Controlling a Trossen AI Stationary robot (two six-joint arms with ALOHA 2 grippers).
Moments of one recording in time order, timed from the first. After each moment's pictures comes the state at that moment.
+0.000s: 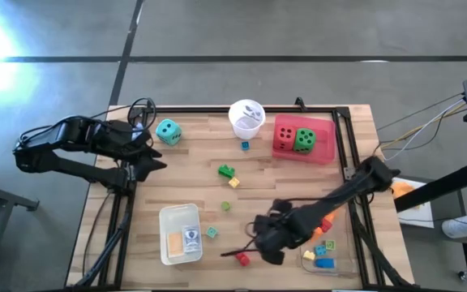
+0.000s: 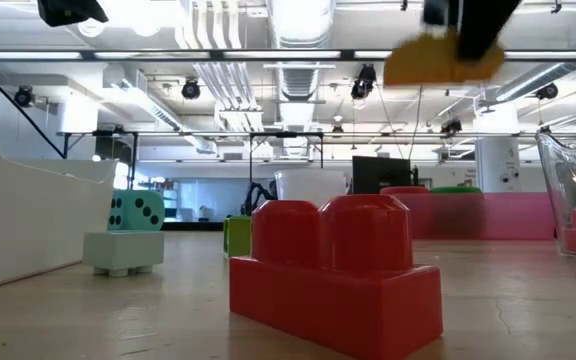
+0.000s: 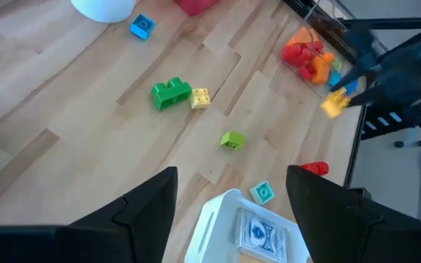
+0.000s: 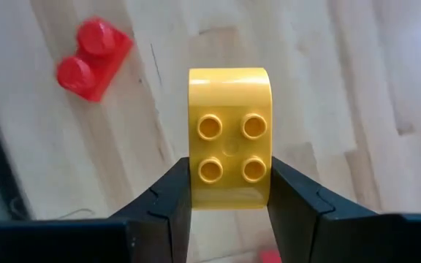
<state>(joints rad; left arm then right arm) 0.00 0.85 1.24 -1.17 -0.04 -0.66 0.54 1.94 1.69 -1.14 0.19 0.82</state>
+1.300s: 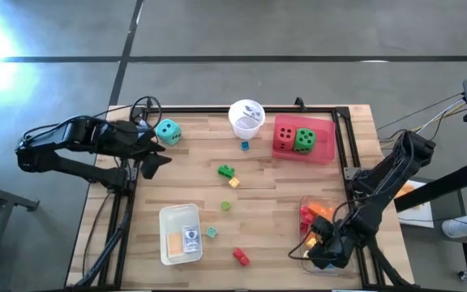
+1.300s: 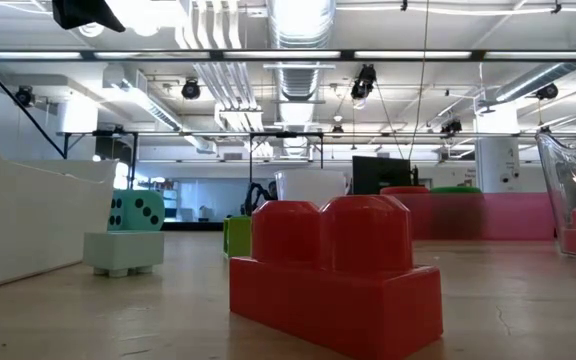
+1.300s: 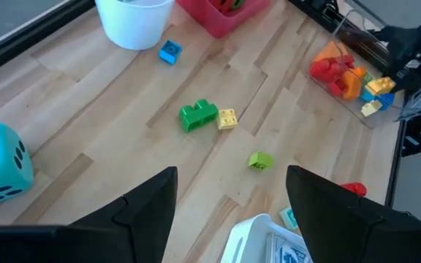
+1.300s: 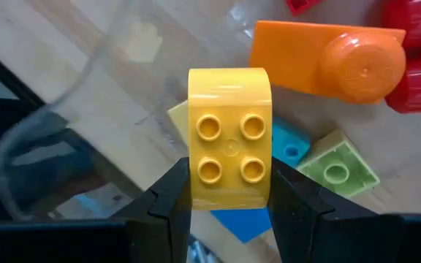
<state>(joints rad) 0.01 0.89 1.24 -1.14 -0.15 -0.61 0.91 1.43 0.89 -0.69 0.02 1.83</state>
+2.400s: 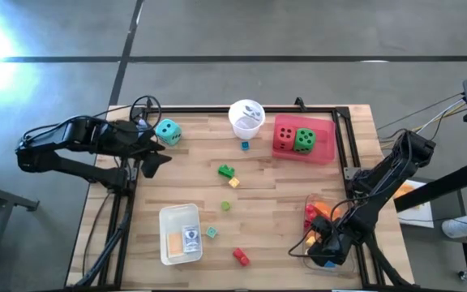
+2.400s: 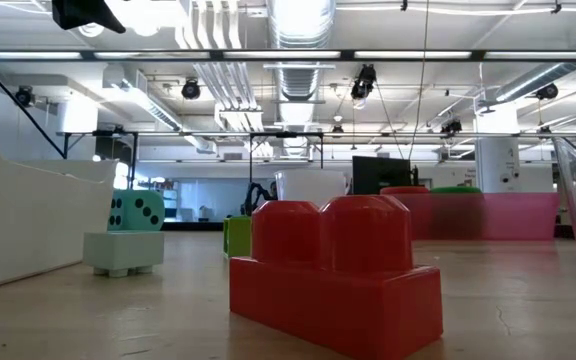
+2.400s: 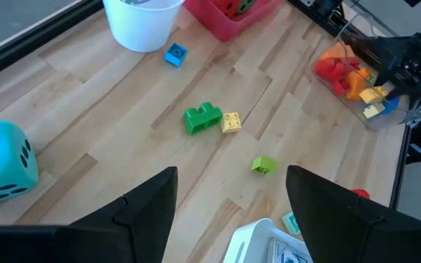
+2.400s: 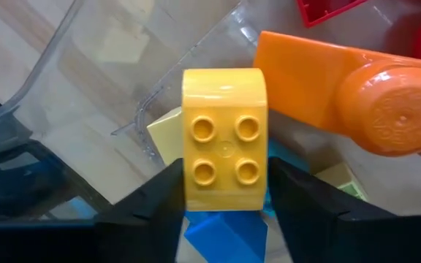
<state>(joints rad) 0.01 0.89 1.24 -1.14 -0.17 -0.63 0.91 1.43 0.78 -0.59 0.02 1.82</state>
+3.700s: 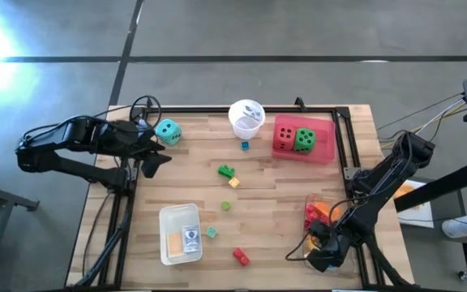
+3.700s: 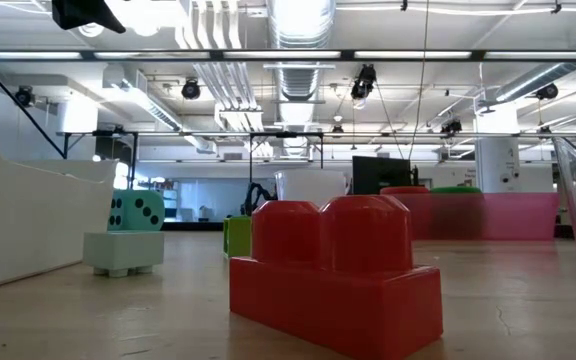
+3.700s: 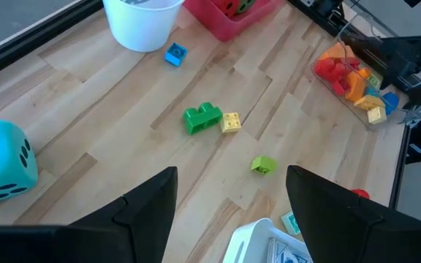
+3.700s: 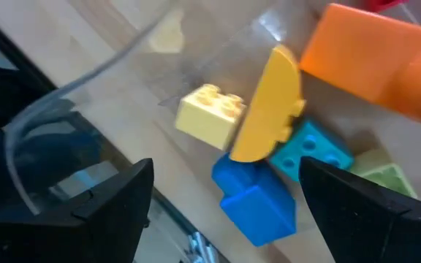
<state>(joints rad) 0.01 0.89 1.24 -1.14 -0.17 -0.63 0.89 1.45 0.87 -0.61 -0.05 1.73</state>
